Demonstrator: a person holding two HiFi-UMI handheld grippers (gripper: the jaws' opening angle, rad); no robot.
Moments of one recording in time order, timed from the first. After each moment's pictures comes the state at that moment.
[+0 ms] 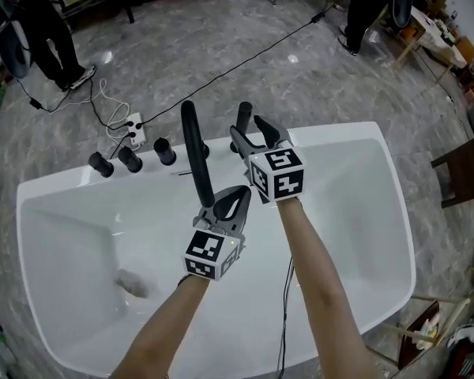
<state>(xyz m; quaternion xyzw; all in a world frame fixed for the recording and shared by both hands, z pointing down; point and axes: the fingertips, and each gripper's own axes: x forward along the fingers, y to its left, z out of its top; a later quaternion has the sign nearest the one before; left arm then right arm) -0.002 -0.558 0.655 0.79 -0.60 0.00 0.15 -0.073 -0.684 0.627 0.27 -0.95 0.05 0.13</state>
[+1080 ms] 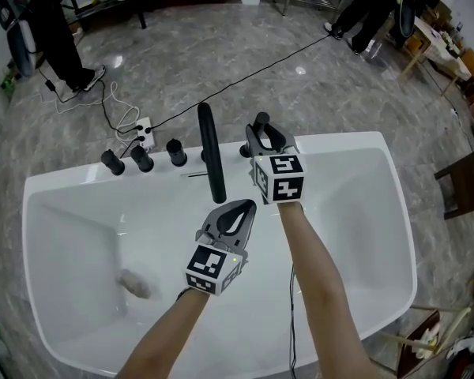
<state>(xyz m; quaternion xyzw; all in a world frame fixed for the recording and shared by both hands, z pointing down) 0.001 -0.525 0.637 0.79 -0.59 0.00 0.13 -0.072 -0.689 0.620 0.32 -0.94 0.03 0.11</state>
